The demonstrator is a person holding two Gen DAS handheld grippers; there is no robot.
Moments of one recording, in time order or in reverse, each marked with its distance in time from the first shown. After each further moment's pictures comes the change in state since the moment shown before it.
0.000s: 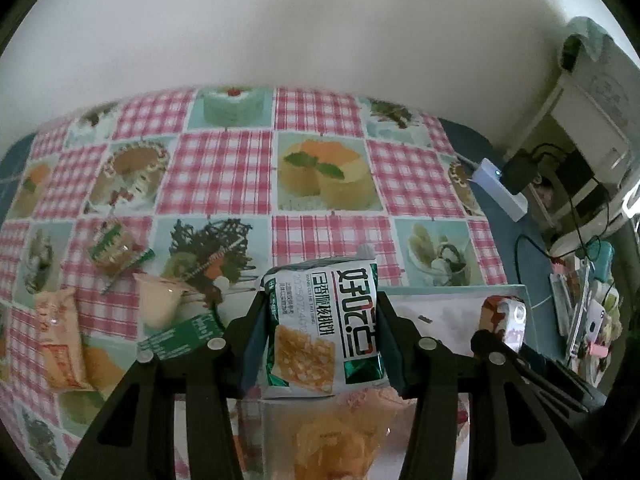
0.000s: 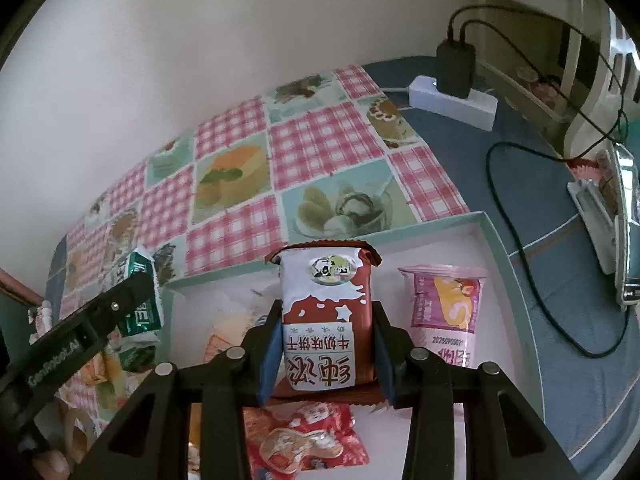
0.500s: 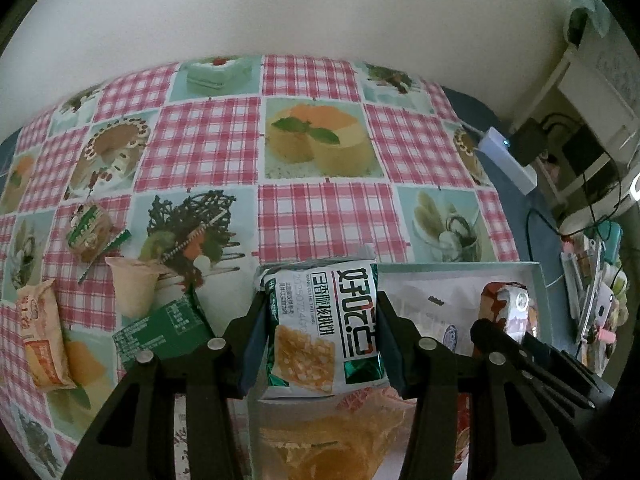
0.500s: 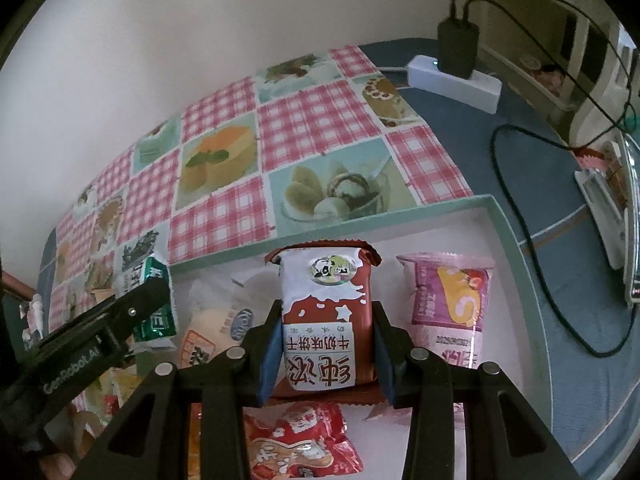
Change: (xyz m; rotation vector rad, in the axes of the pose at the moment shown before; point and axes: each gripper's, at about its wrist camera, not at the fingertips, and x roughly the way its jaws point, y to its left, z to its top) left arm 0.026 -0.008 -0.007 0.032 0.087 0.010; right arm 0.017 -0.005 0.000 0.006 0.052 -0.022
